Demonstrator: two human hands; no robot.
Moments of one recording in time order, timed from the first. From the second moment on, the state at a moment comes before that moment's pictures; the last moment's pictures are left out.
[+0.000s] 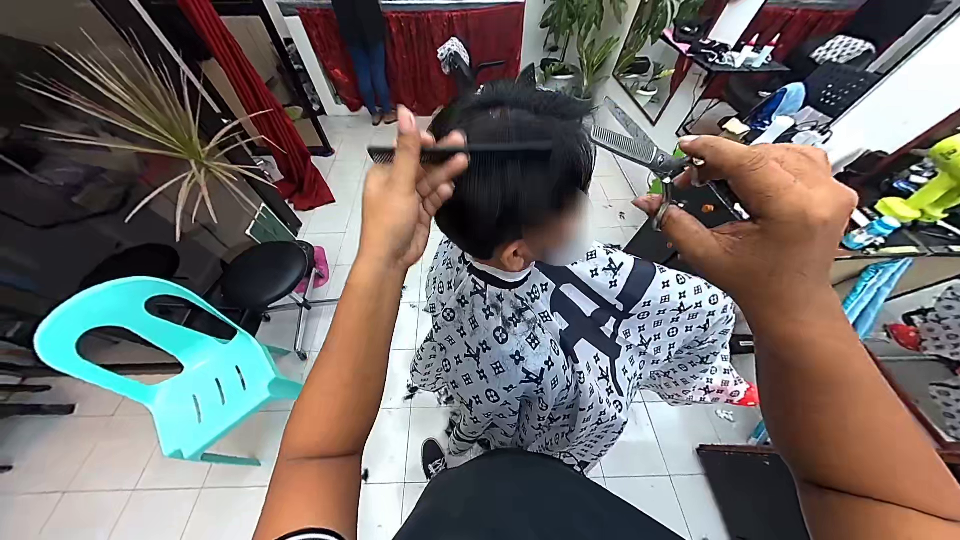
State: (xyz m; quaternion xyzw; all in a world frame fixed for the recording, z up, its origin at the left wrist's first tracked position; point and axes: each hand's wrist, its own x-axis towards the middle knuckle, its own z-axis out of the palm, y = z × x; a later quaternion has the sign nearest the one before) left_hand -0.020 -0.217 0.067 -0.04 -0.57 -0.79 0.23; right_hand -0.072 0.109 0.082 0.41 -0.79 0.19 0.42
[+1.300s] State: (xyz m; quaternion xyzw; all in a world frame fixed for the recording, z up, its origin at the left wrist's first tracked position) left_hand -0.008 -0.239 0.015 -0.33 -0.58 -0.73 0.16; right_hand -0.093 0.089 0.071 0.50 -0.78 0.09 0.38
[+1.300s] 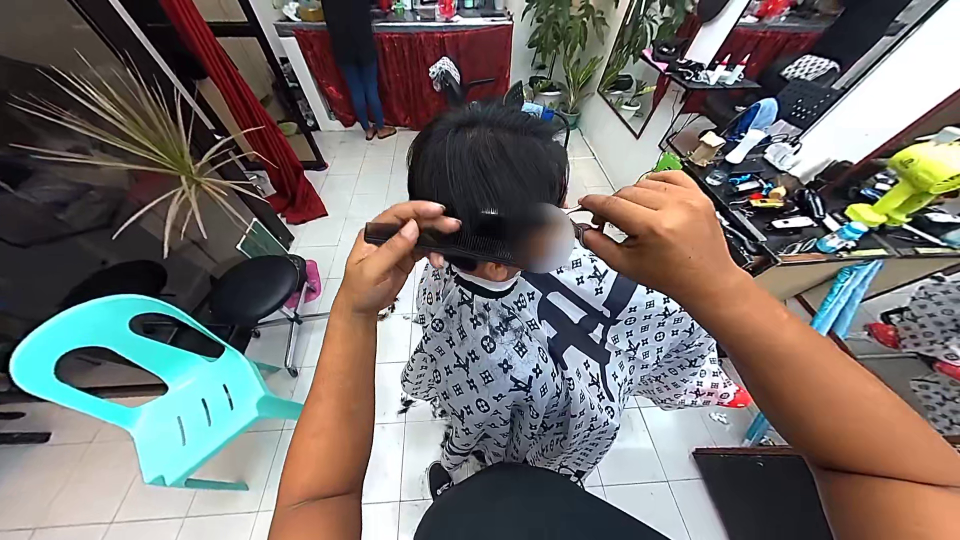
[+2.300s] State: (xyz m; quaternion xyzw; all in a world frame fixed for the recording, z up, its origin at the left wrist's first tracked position) left_hand -0.006 -0.229 0.046 -0.38 -0.52 -0.73 0.21; right_hand -0.075 0.097 0.086 0.47 -0.72 0.04 0.51
